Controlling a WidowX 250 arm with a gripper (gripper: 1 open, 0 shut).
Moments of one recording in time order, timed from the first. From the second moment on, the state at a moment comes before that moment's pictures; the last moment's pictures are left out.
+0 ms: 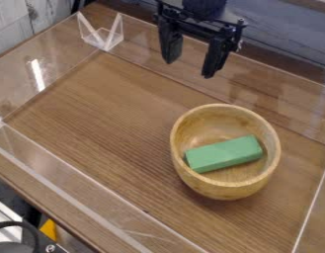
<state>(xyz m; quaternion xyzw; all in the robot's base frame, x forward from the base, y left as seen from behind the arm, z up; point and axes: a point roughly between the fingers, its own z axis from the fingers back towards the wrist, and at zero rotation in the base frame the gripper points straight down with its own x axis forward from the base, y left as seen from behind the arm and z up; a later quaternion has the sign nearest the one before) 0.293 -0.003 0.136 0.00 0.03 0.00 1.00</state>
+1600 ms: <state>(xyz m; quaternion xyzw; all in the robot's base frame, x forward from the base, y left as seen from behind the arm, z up) 0.242 -0.091 0.084 -0.02 0.09 -0.36 0.93</state>
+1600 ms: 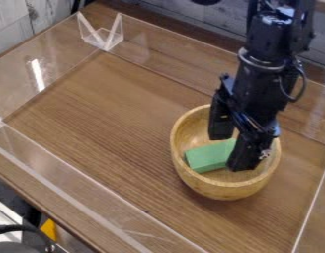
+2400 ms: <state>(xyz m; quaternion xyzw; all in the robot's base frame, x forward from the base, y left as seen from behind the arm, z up) 0.252 -0.078 0.073 -0.03 0.08 -0.41 0.91</state>
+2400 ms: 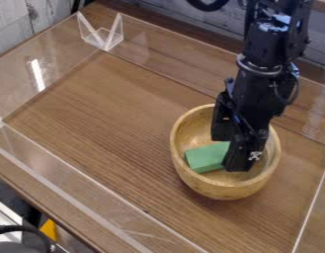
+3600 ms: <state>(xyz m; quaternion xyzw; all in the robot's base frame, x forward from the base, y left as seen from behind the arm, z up) 0.252 -0.063 0.113 -0.05 0.09 -0.38 0.92</state>
